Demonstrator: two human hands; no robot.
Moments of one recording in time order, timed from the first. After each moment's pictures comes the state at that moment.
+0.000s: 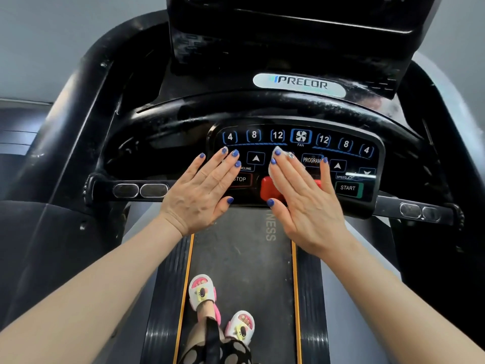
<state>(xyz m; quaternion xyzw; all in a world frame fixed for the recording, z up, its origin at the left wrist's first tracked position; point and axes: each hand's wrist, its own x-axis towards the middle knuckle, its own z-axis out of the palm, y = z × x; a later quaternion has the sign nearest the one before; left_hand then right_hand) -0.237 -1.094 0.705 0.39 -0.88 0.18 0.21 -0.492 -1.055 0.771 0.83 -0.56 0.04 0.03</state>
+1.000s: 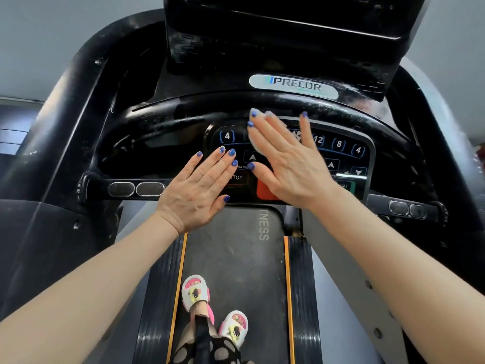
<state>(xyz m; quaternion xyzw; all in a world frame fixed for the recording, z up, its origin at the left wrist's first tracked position) -0.236 -1.094 0.707 0.39 -0.88 0.18 0.21 -0.471 -1.116 0.804 0.86 -0.50 0.03 0.06</state>
